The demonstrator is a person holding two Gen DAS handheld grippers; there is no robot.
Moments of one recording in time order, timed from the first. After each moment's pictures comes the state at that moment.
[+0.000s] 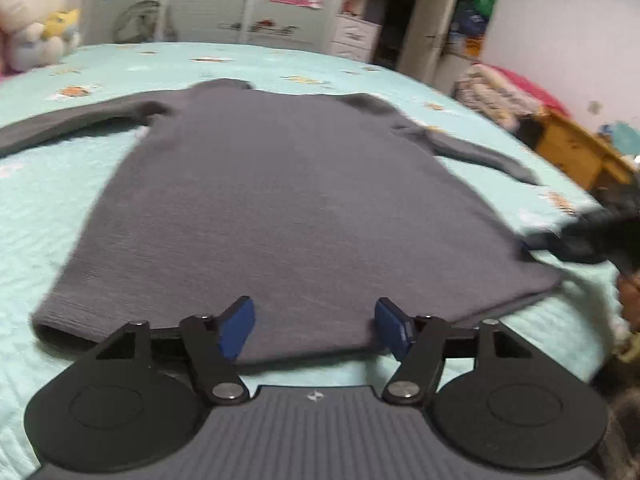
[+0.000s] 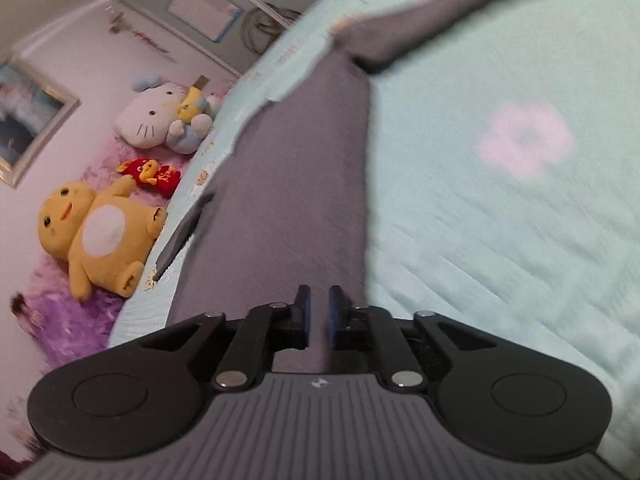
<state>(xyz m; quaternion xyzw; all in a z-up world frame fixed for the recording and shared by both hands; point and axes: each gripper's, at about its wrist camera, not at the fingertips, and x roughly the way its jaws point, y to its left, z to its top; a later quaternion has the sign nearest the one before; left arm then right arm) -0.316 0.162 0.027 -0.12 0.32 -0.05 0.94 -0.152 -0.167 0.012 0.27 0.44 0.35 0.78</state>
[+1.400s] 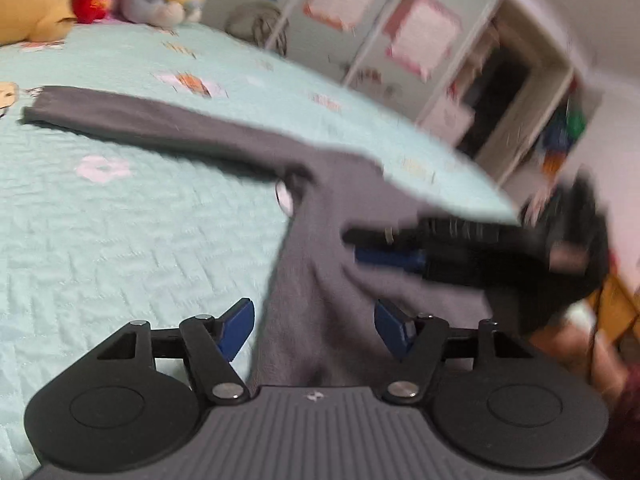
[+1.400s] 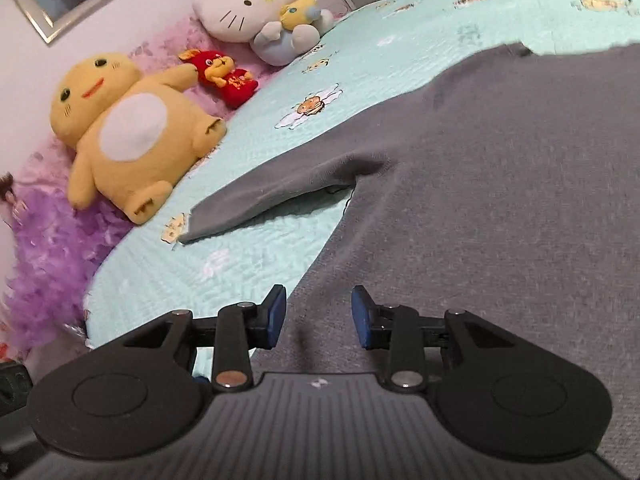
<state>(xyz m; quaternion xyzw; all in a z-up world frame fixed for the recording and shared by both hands) -0.286 0.302 0.038 -0.28 0.24 0.09 0.93 -0.067 0.160 0.033 0.13 0.43 0.48 0.76</state>
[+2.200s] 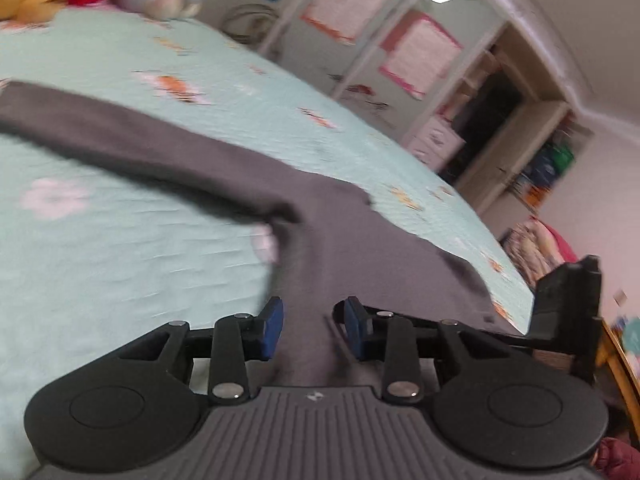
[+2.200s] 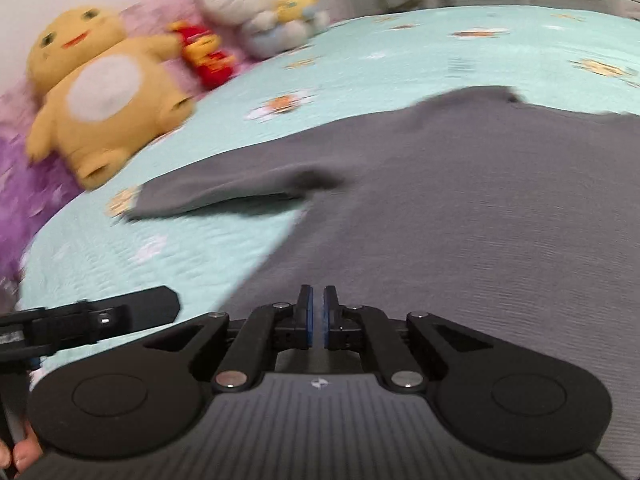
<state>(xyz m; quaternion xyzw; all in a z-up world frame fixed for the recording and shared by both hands) -0.202 0.318 0.037 -0.29 0.25 0.03 0.92 -0.048 0.179 0.025 0.01 0.39 0.42 0.82</state>
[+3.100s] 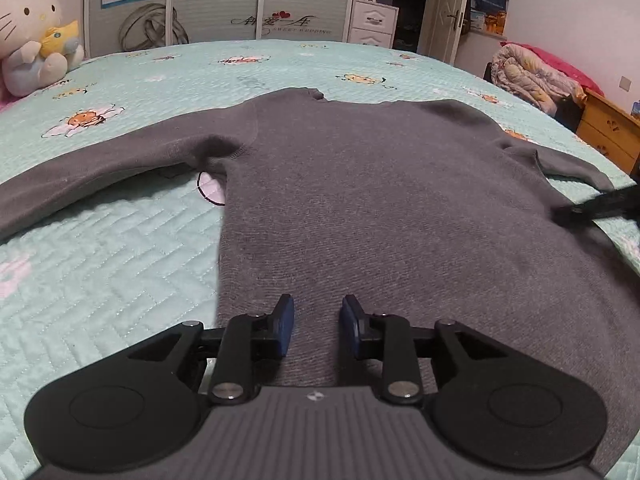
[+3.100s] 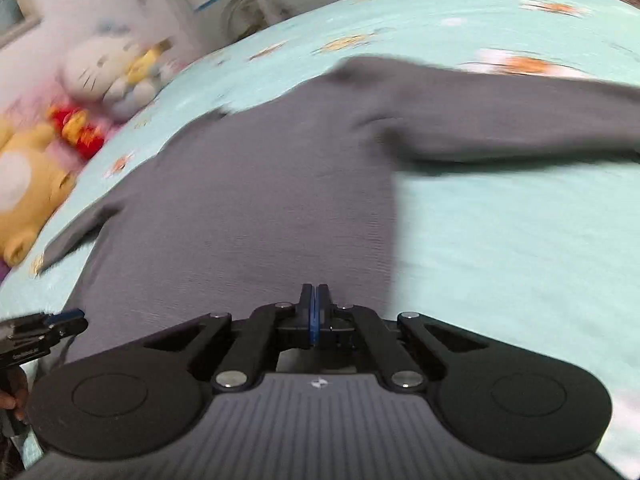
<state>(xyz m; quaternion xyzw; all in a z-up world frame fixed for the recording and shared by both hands) -0.192 0.272 0.016 -0.04 0.34 -0.01 0.94 -0.036 -0.106 0.027 0.10 0.42 0.26 0.86</state>
